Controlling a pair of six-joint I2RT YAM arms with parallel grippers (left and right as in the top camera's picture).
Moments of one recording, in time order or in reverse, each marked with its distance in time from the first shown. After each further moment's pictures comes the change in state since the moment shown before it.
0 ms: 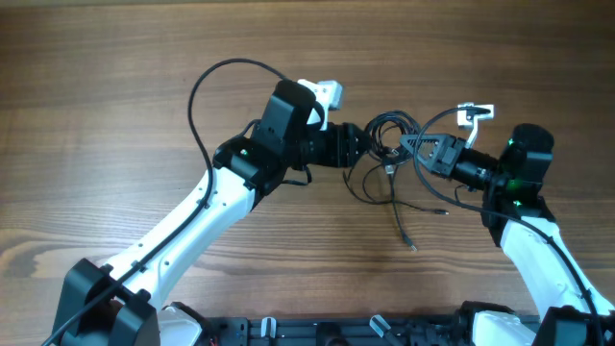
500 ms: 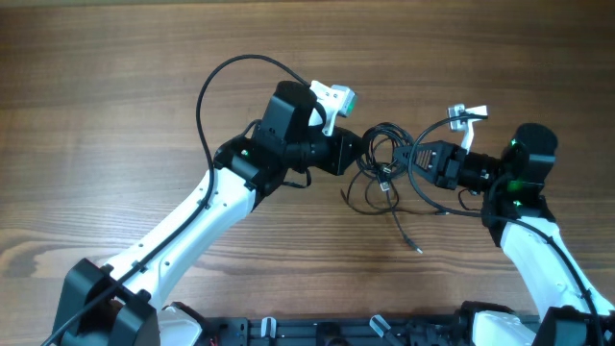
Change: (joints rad) left arm -0.003 0.000 0.000 0.005 0.086 0.117; right arm 0.000 0.000 0.000 0.082 -0.238 -0.036
